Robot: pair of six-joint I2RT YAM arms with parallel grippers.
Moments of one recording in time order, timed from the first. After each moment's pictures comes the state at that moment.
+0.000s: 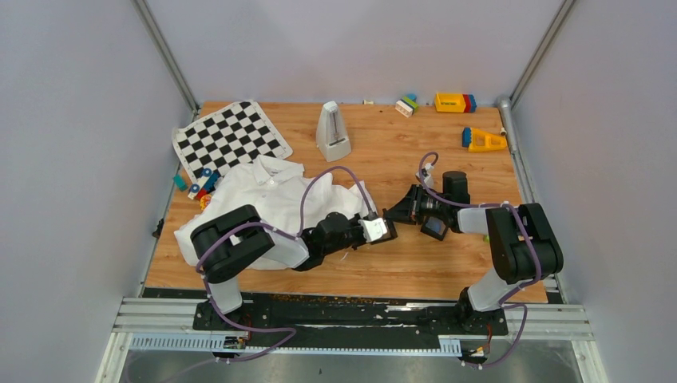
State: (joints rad) left arm -1.03 1.79 0.62 0.88 0.02 0.38; right arm 0.13 1.62 0.56 0.41 -1.04 0.80
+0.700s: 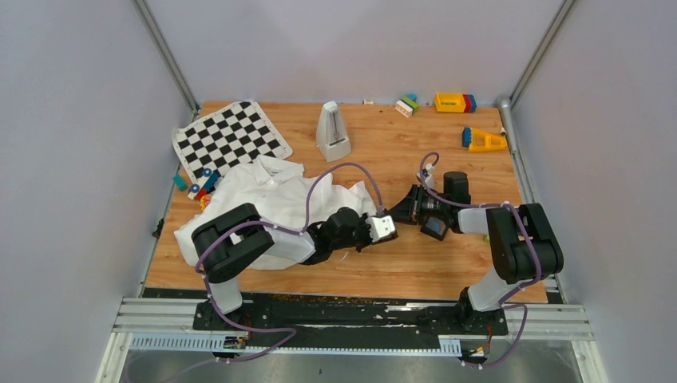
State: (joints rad) left arm -1.04 1.79 0.71 0.64 0.09 0.31; right arm 0.12 1.62 0.55 0.41 -1.05 0.80
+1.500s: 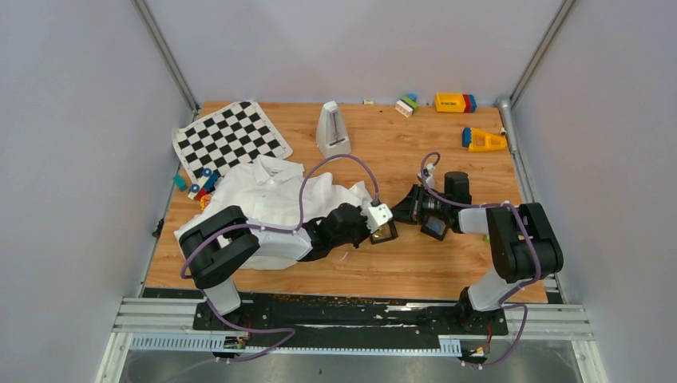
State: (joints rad) left arm -1.04 1.71 0.76 0.46 -0.06 0.18; right arm 0.11 1.62 0.55 0.42 -1.05 0.82
